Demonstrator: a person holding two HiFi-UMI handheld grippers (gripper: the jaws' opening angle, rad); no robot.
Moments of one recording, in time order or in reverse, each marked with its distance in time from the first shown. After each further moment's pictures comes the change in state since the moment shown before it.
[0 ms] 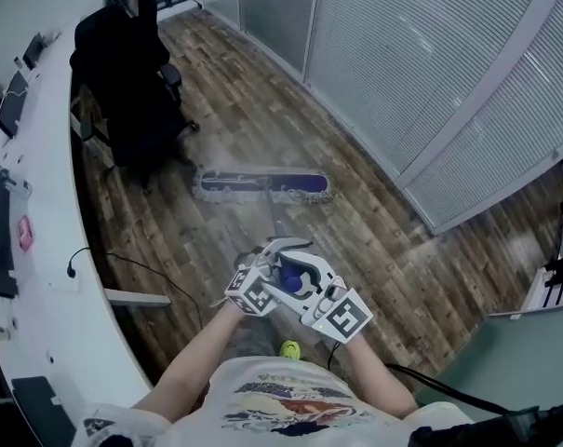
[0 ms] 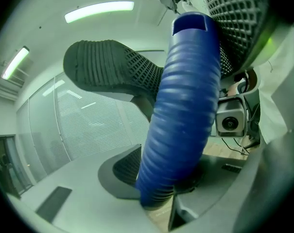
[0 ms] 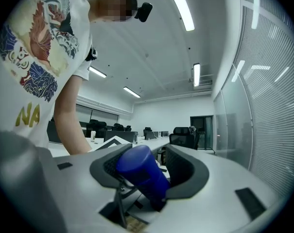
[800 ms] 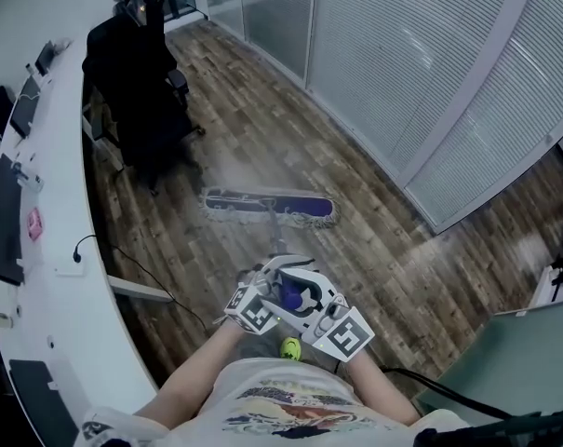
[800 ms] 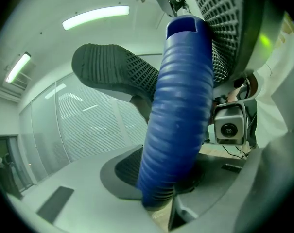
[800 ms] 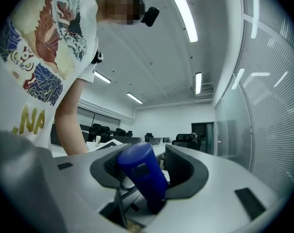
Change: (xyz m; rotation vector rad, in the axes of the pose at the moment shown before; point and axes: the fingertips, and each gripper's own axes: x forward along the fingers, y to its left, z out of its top) left arm -0.012 -0.112 0.062 -0.010 -0.031 0.027; right arm -0.089 0.086 0.038 0.023 -0.065 -0.022
